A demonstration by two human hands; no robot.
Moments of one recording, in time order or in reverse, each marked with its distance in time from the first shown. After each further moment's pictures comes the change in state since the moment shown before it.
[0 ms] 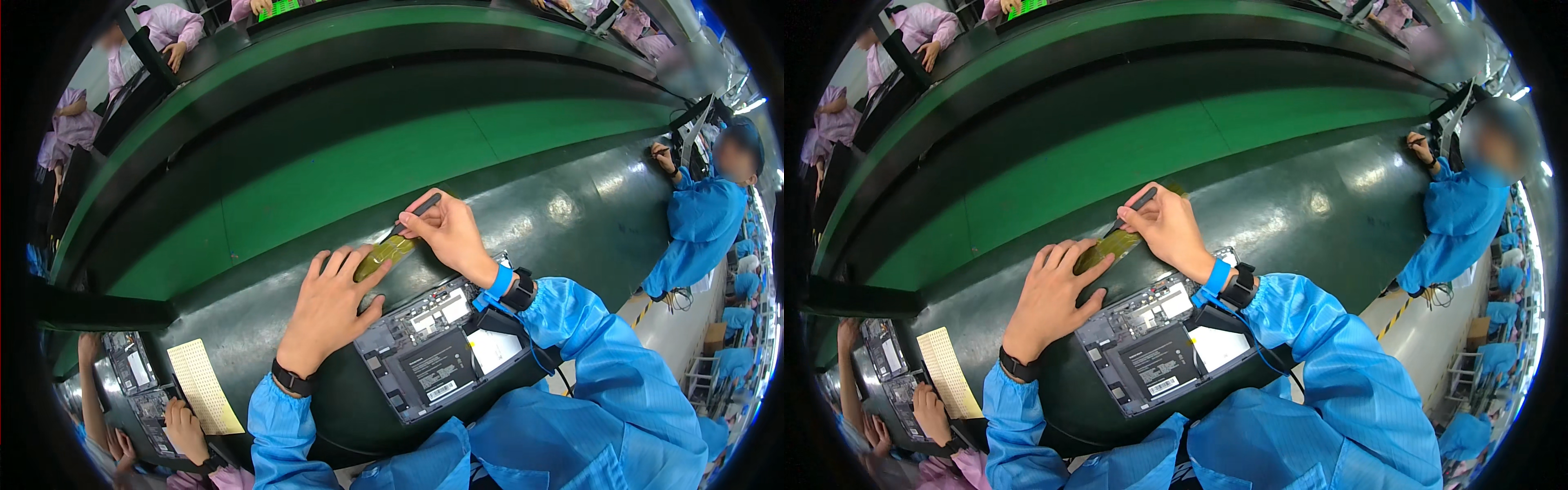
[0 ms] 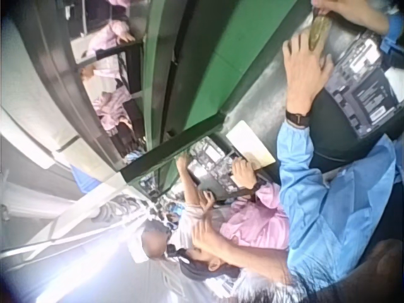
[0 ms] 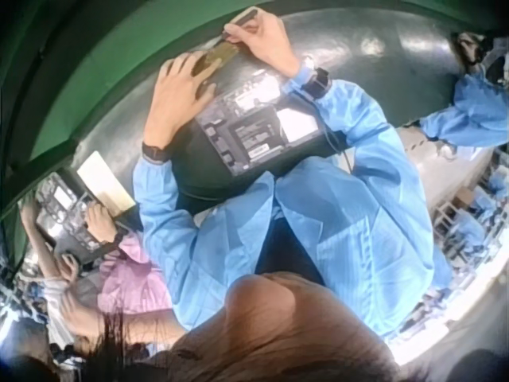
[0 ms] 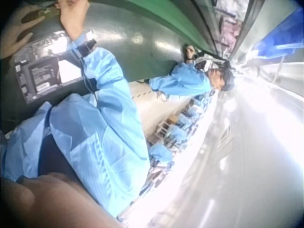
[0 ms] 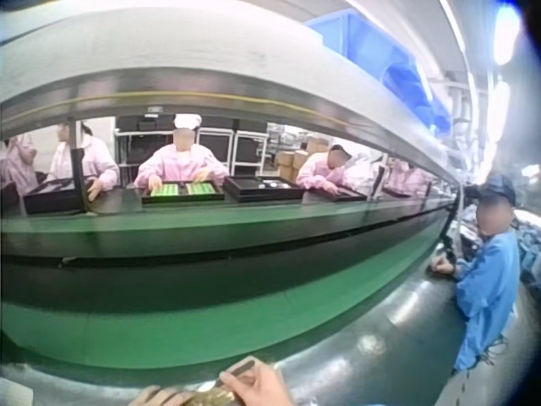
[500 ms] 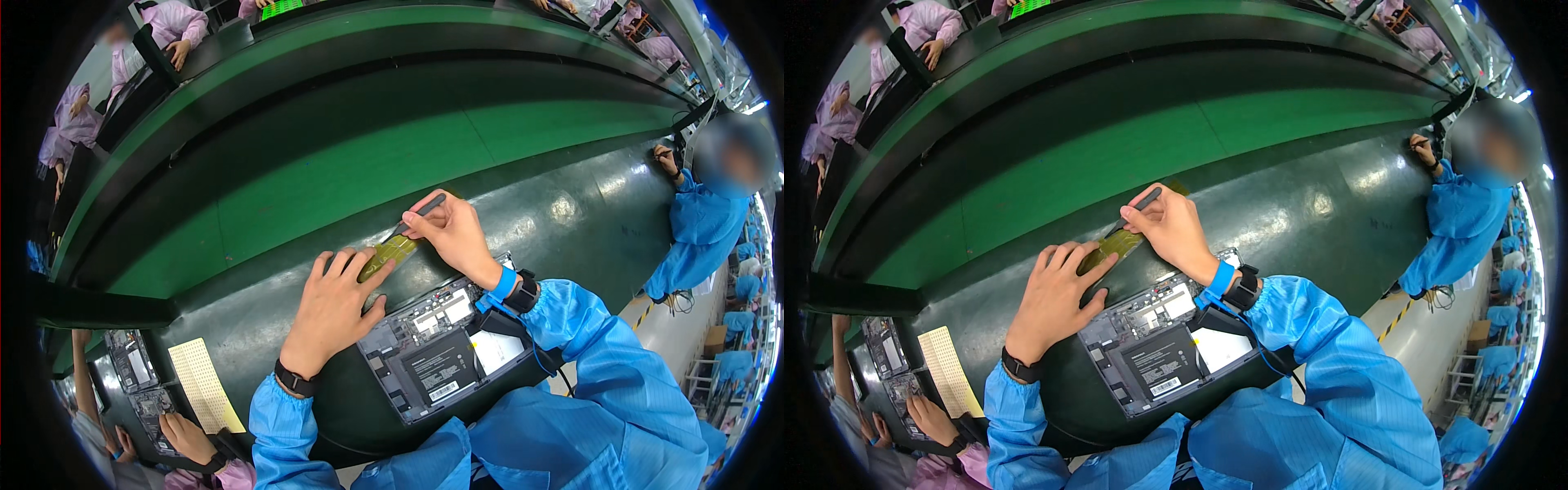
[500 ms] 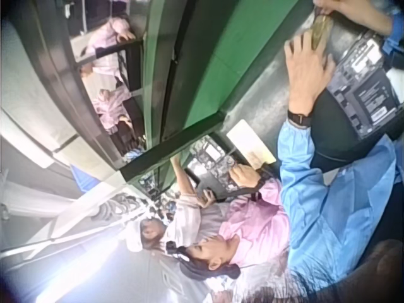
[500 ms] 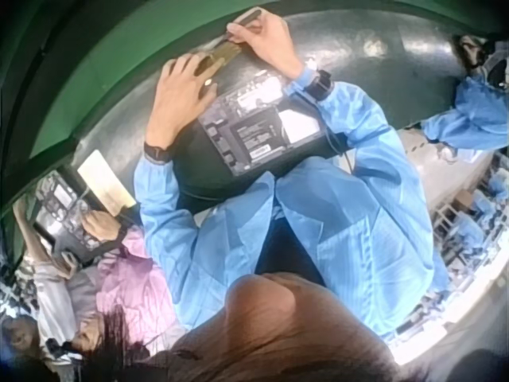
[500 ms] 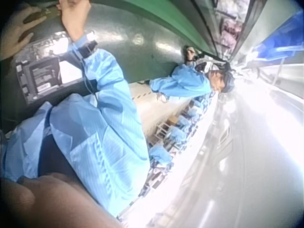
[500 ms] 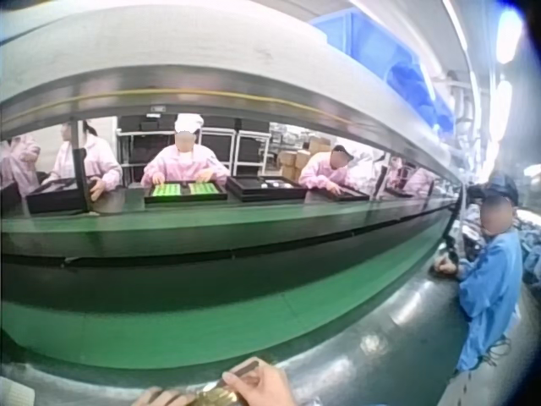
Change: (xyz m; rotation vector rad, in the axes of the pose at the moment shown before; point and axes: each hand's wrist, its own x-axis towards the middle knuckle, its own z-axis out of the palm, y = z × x) left_hand -0.002 0.000 0.005 0.022 0.012 -0.004; right_hand -0.003 -0.003 0.002 0.013 0.022 0.029
